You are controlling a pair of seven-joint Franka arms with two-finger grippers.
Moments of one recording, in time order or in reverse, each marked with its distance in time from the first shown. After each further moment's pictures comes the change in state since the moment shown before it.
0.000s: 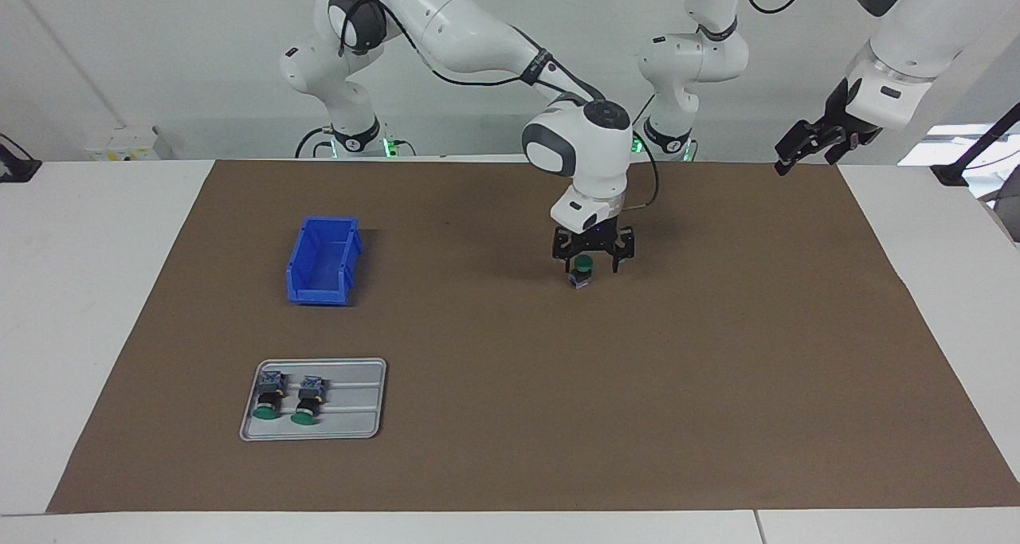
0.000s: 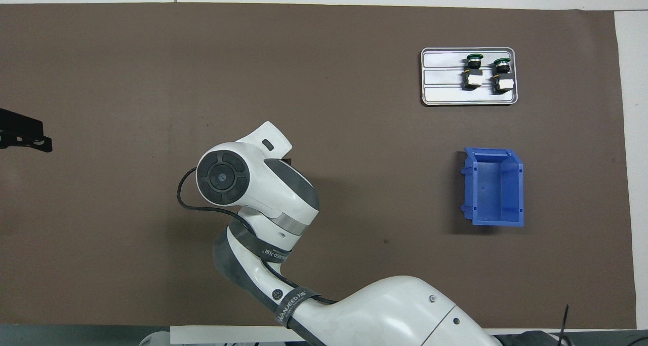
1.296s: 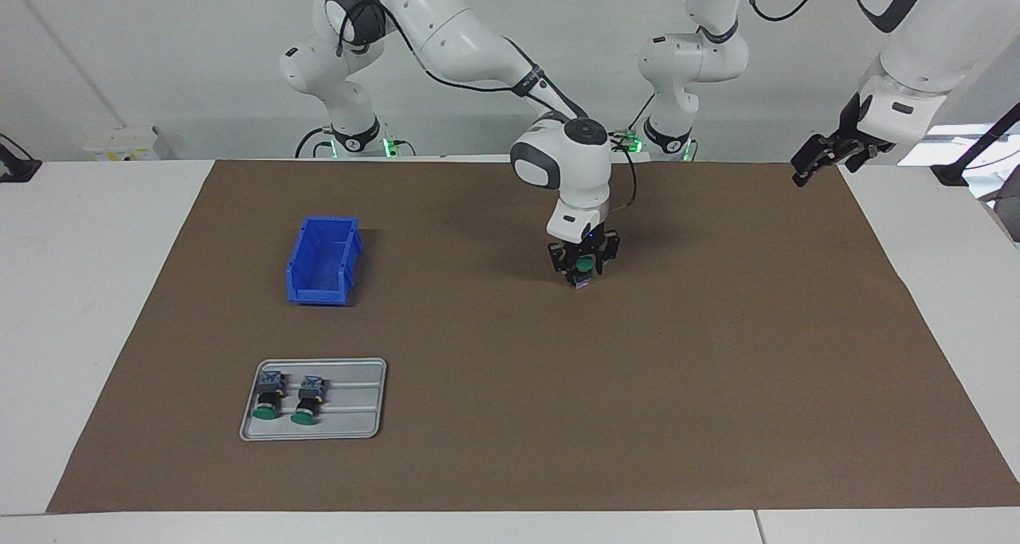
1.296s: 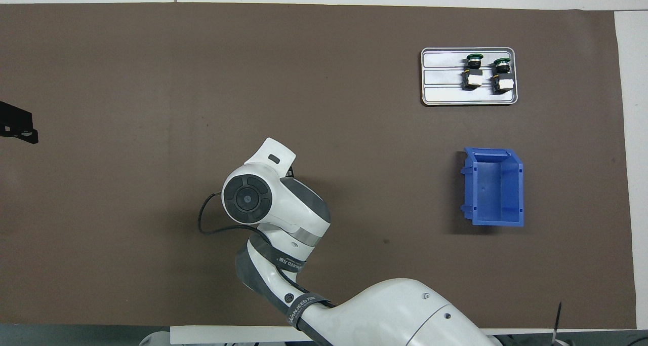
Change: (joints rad) left arm 0.000 0.052 0.015 0.041 0.095 -0.002 0.034; right arm -0.005 -0.031 0.015 -0.180 0.000 0.189 -0.159
